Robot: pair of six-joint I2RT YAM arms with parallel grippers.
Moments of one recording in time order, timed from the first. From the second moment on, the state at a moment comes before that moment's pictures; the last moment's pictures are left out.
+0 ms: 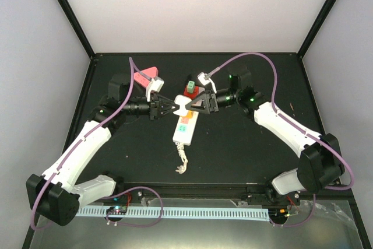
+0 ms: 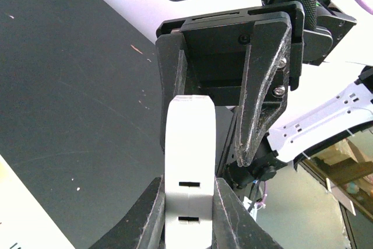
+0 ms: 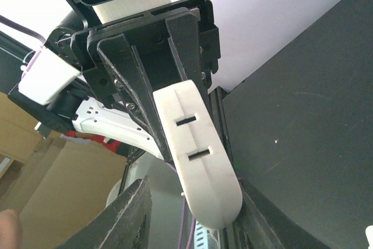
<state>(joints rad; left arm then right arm) -0.37 1.09 0.97 -0.33 0.95 -0.27 0.56 1.43 1.10 -0.02 -1.19 0.52</state>
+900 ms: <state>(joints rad) -0.36 1.06 0.87 -0.27 1.00 -0.25 0.55 1.43 1.20 -0.10 -1.16 0.41</state>
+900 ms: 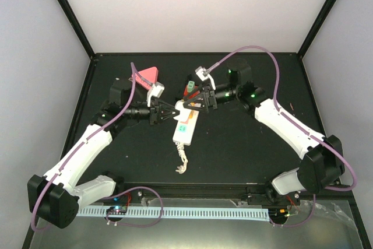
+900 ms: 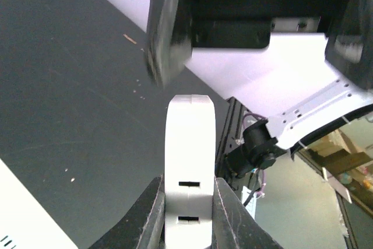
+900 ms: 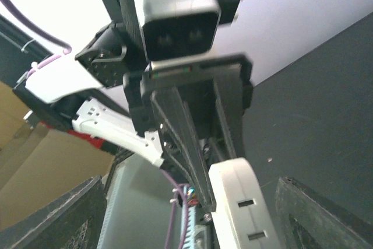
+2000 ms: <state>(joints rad) 0.12 1.29 1.01 -0.55 0.56 0.25 0.27 1.34 1.17 -0.33 -0.74 -0.01</state>
